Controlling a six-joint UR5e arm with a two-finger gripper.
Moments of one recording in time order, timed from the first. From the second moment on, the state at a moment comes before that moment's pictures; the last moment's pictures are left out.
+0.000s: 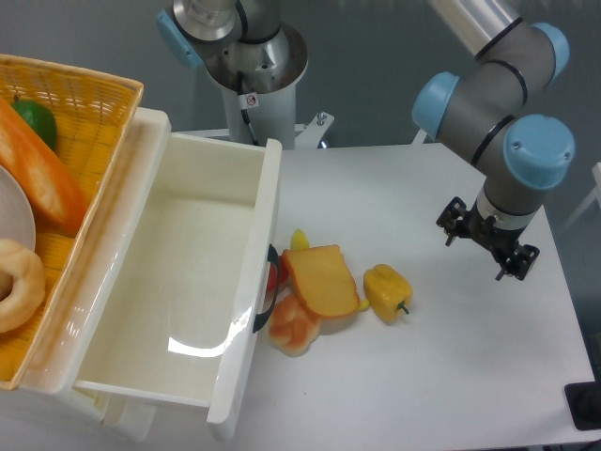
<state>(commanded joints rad) 2.78 -2.08 -1.41 -1.20 1.60 1.47</state>
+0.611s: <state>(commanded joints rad) 2.76 -2.03 -1.57 -1.09 1.37 1.46</state>
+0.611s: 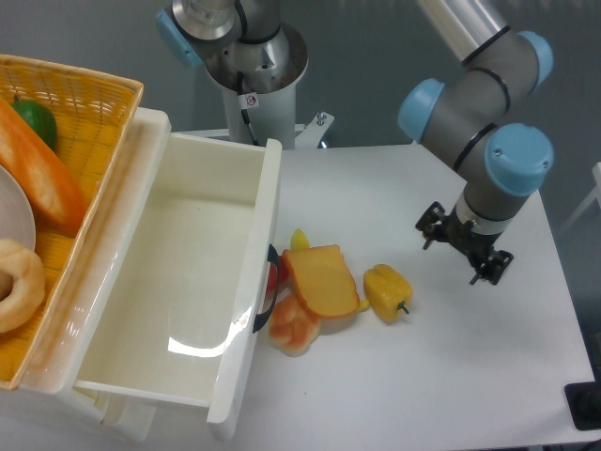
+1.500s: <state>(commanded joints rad) 2.58 -2.14 -1.52 -1.10 1.35 1.36</state>
